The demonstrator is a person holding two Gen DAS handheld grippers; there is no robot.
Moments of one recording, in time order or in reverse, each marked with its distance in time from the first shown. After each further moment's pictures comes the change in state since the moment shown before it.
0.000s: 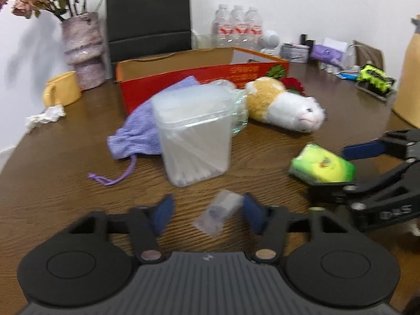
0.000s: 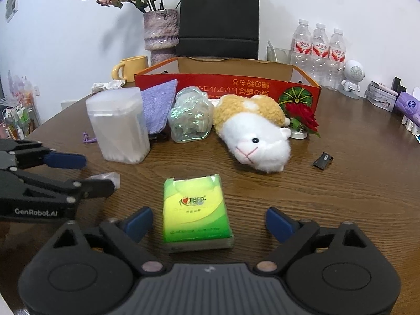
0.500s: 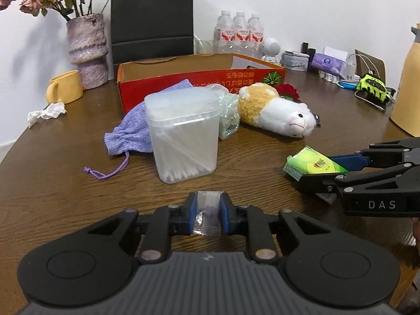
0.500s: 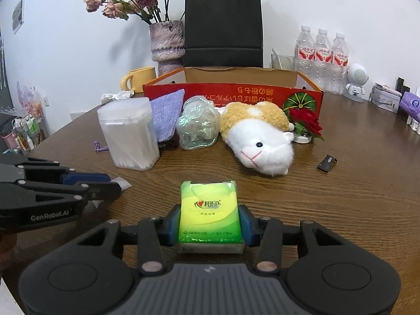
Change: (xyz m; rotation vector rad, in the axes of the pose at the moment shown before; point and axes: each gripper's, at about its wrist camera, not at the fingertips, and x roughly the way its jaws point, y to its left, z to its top) left arm -0.009 -0.014 -0.005 -0.041 -0.032 0.035; right arm -0.011 -0.005 -0.004 0.020 -0.051 0.048
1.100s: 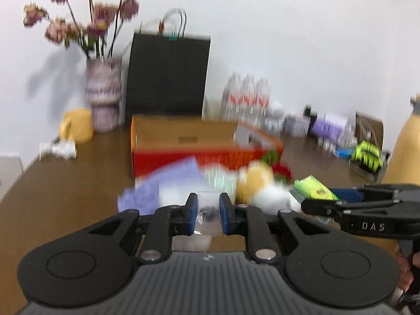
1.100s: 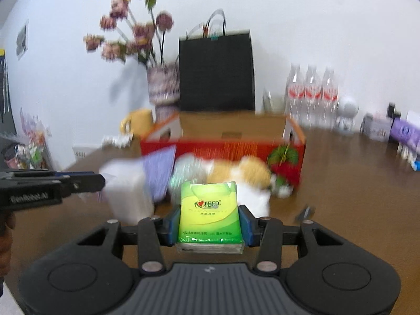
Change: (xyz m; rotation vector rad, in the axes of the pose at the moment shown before) left arm -0.047 0.012 0.058 -0.125 -0.235 -0.026; right arm -0.037 -0.022 0.045 0.014 -0.176 0.000
